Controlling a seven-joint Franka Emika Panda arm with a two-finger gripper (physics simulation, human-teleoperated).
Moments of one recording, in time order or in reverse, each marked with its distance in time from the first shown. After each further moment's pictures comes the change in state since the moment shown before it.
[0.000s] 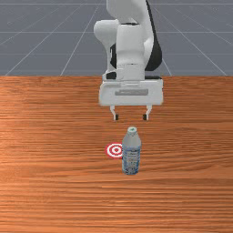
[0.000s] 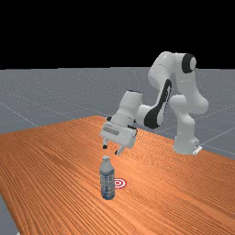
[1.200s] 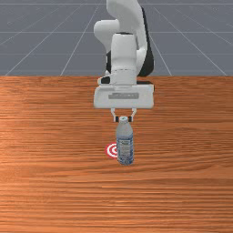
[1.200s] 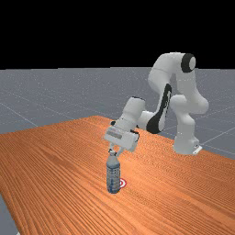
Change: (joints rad) arm 0.003 -0.014 -0.036 -0.154 -0.011 0.175 0.012
